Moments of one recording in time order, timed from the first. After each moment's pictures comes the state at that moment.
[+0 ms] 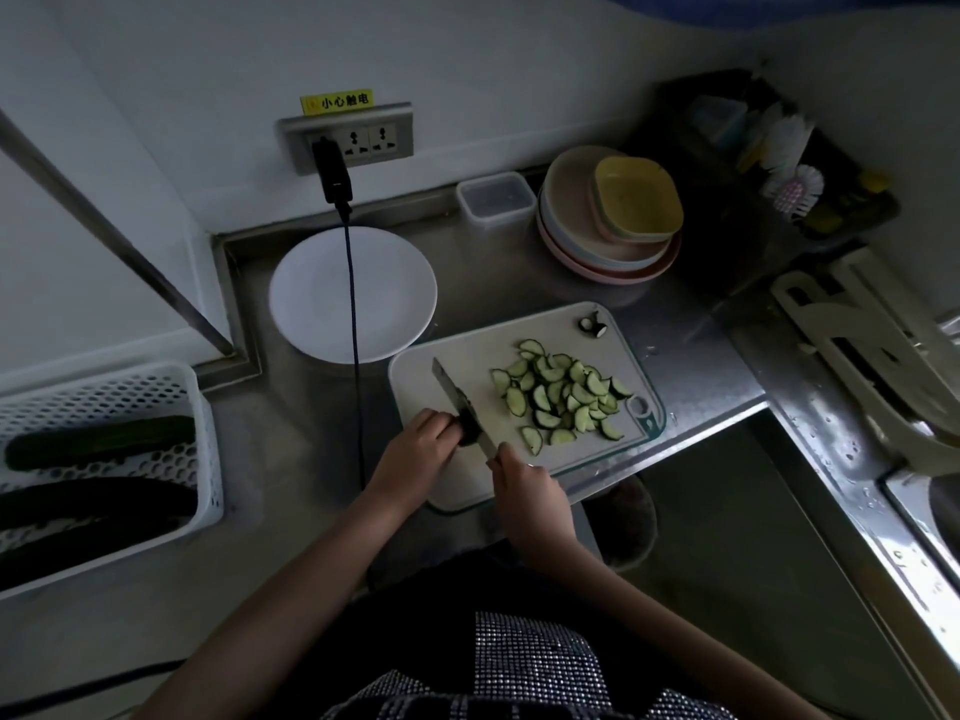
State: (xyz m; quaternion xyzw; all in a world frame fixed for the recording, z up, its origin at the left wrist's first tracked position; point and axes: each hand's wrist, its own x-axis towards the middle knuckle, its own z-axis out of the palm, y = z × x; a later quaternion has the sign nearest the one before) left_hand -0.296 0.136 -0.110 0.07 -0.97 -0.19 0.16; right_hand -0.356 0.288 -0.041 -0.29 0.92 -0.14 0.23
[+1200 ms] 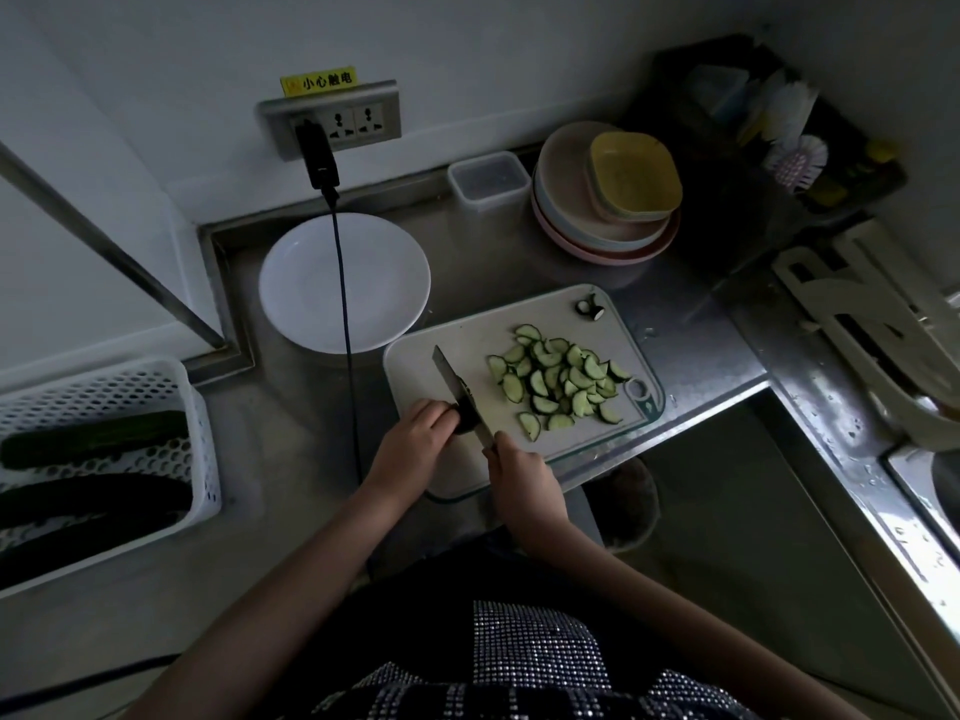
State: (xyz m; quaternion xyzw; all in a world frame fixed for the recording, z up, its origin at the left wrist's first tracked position) left_hand -0.295 0.140 -0.107 0.10 -0.96 -0.22 0.14; right_hand -0.358 0.284 -0.047 -0.26 0.91 -0.17 0.28
